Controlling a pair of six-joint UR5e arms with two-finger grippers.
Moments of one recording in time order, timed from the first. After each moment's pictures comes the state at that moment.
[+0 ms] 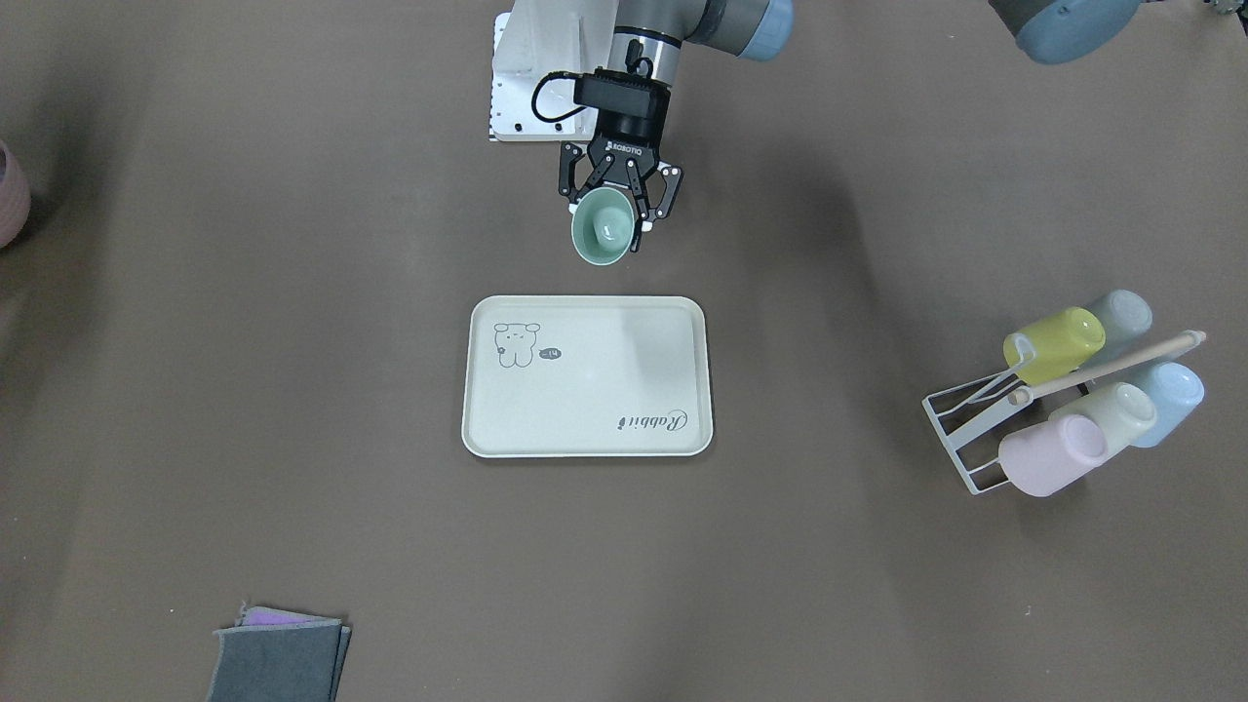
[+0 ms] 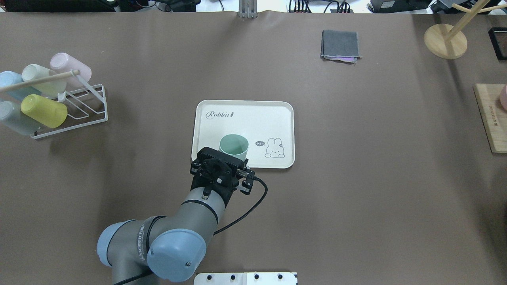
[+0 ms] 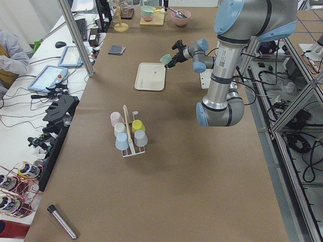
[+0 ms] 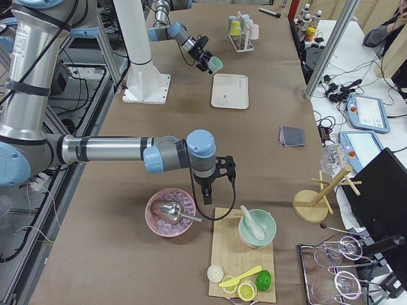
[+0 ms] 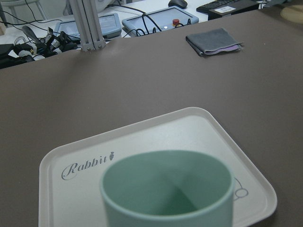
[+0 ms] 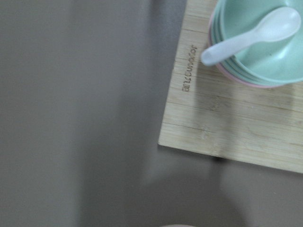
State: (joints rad) left arm -0.18 -2.13 -1.78 -1.98 -0.88 -0.98; right arm 1.50 -1.86 1.84 -1.38 2.37 0.01
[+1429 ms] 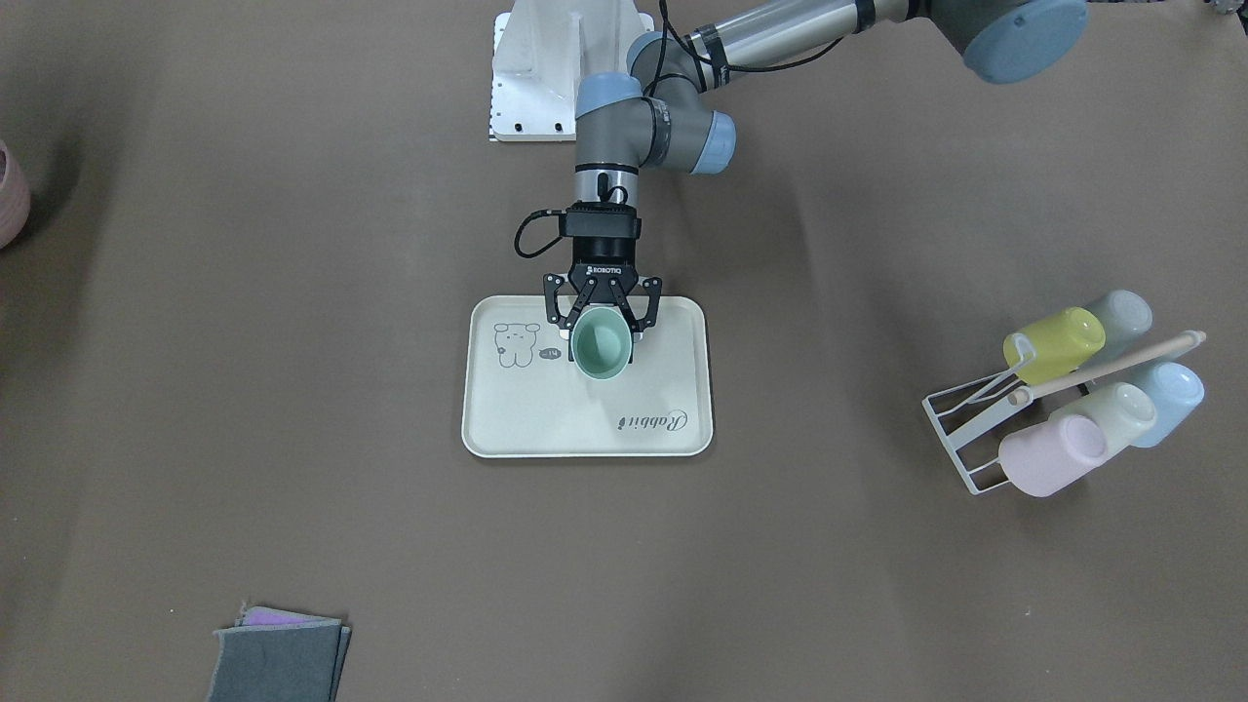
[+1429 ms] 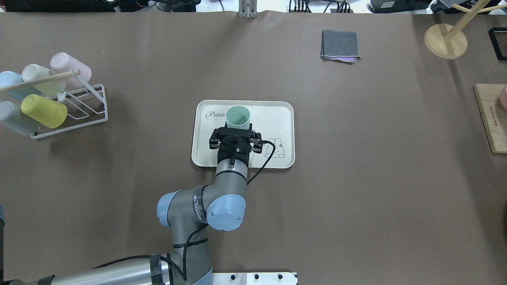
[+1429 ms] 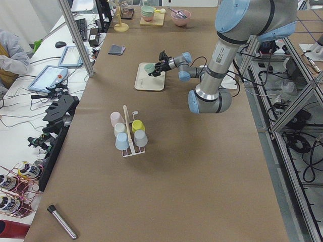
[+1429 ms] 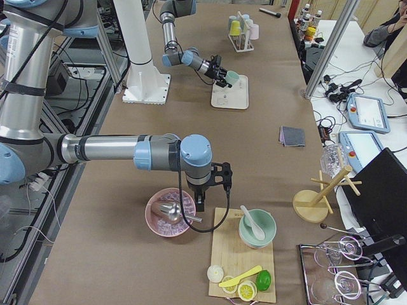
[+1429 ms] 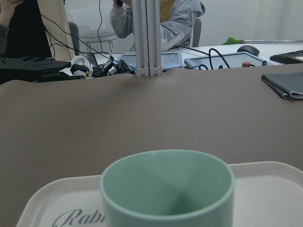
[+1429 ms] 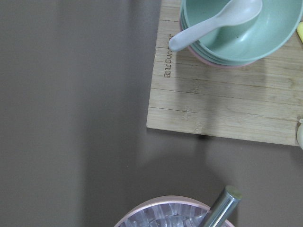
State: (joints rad) left arm -0.25 -2.33 -1.29 -2.19 -0.71 -1.16; right arm 1.60 -1.84 1.90 -1.62 2.39 -0.08
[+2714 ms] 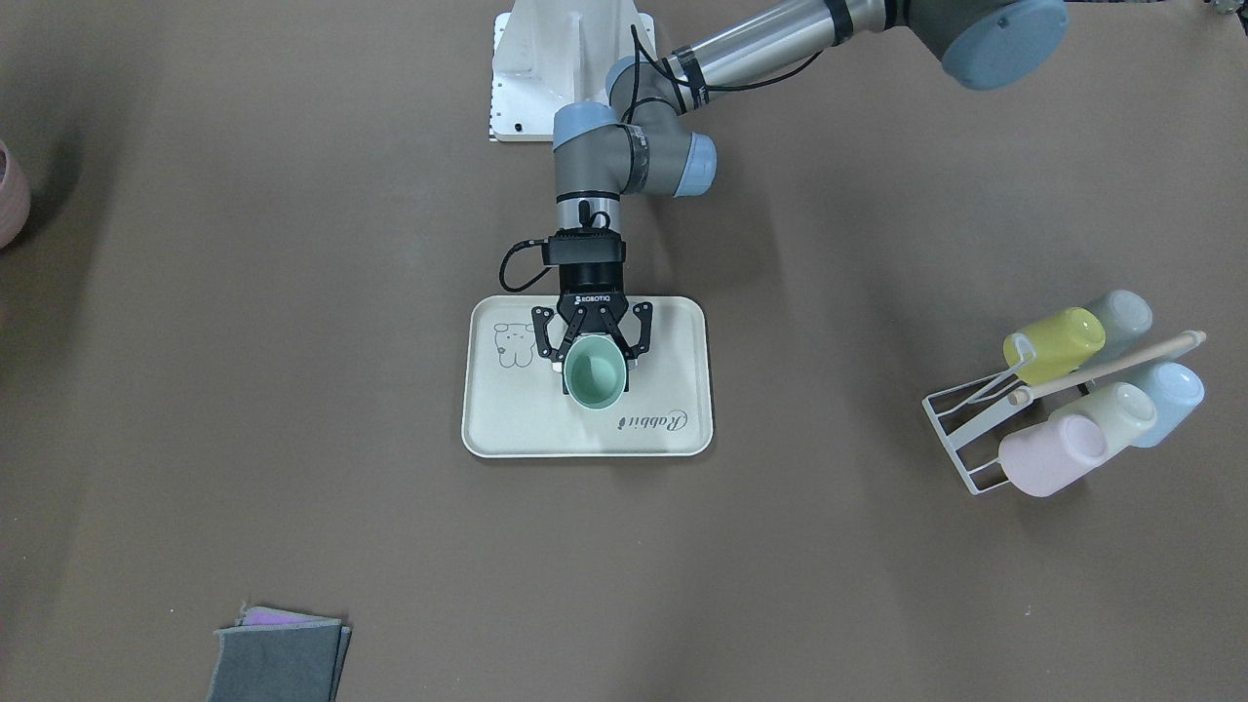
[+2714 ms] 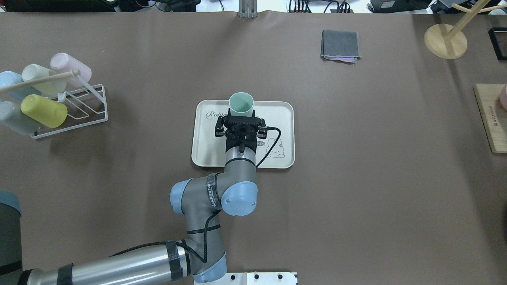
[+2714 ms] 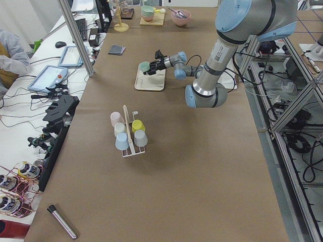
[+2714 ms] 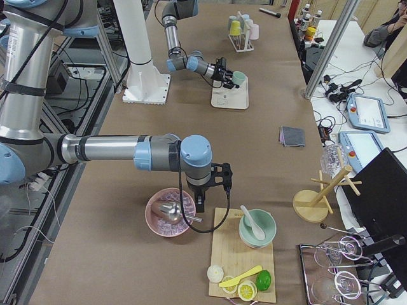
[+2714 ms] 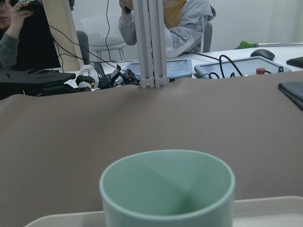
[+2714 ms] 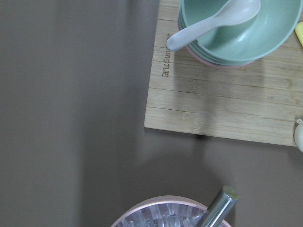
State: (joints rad) left arm -0.27 -2.41 -1.16 -2.16 -0.60 -1.22; right arm 1.60 -1.83 1.90 -1.61 2.39 -0.09
